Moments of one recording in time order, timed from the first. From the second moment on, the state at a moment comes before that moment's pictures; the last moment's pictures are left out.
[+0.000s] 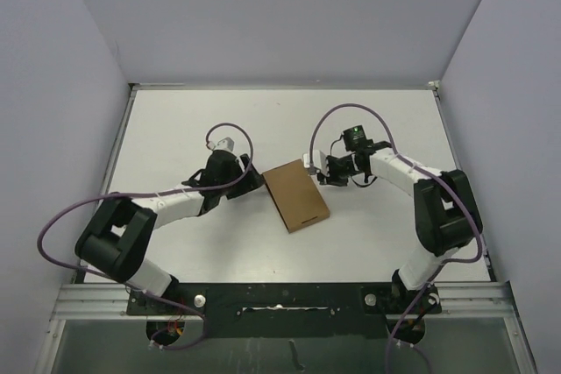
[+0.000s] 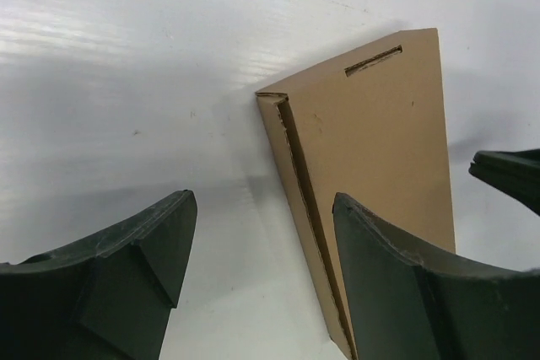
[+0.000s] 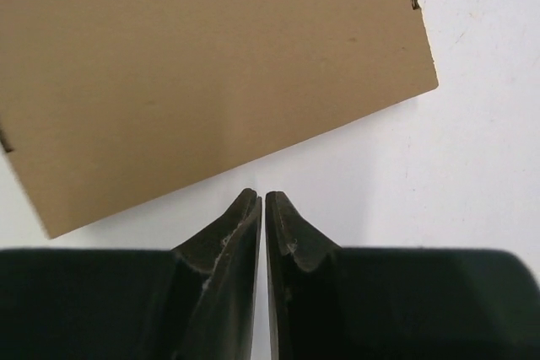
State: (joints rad) left arm -0.53 1.50 0.67 0.15 0.00 -0.84; right arm 0.34 1.65 1.02 -0.50 -0.64 -1.22
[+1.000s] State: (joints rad) left arm -0.55 1.61 0.77 0.15 0.07 -0.80; right arm 0.38 1.78 1.17 -0.54 -0.60 -1.17
